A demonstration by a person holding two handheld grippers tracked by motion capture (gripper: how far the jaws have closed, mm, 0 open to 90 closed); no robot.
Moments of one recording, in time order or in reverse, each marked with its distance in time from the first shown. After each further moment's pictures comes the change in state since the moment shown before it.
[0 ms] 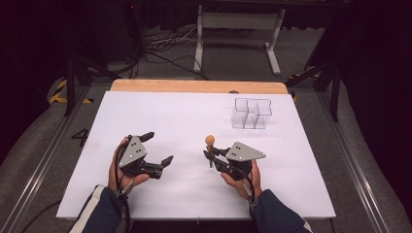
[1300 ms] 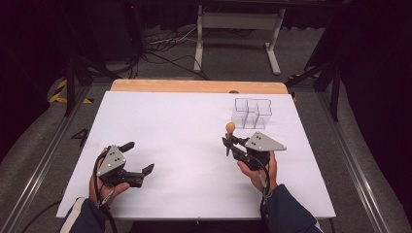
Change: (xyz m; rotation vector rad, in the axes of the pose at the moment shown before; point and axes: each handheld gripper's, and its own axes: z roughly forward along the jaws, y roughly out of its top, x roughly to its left) left arm 0.013 -0.036 -0.036 0.043 0.041 -0.066; right arm -0.038 0.010 -0.032 -0.022 -0.144 0.017
